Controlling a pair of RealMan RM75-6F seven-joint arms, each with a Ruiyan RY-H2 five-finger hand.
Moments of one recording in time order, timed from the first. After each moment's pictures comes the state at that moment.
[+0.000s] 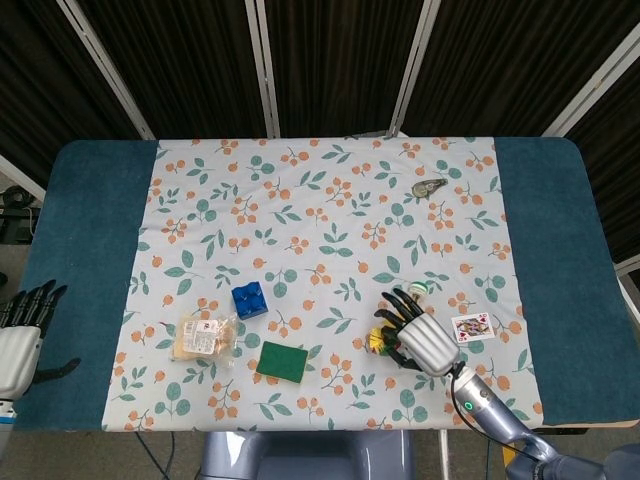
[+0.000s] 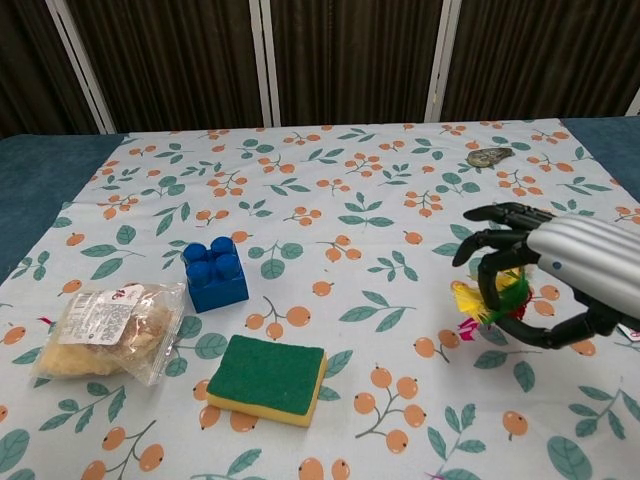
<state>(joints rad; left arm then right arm) -0.08 -1.11 -0.01 -1.67 1.46 1.43 0.07 0.47 -1.64 -0.06 -1.12 -1.77 1.37 0.13</state>
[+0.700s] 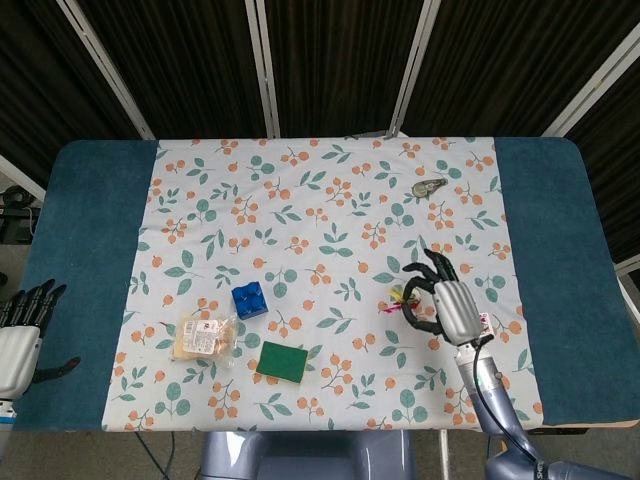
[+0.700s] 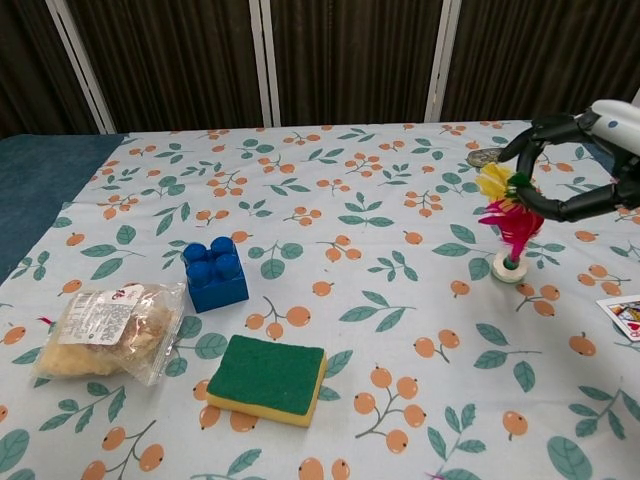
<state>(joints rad) -0.08 -1.11 -0.01 -1.66 1.47 1.43 0.07 0.43 -1.51 0.17 -1.60 -1.34 1.29 0.07</state>
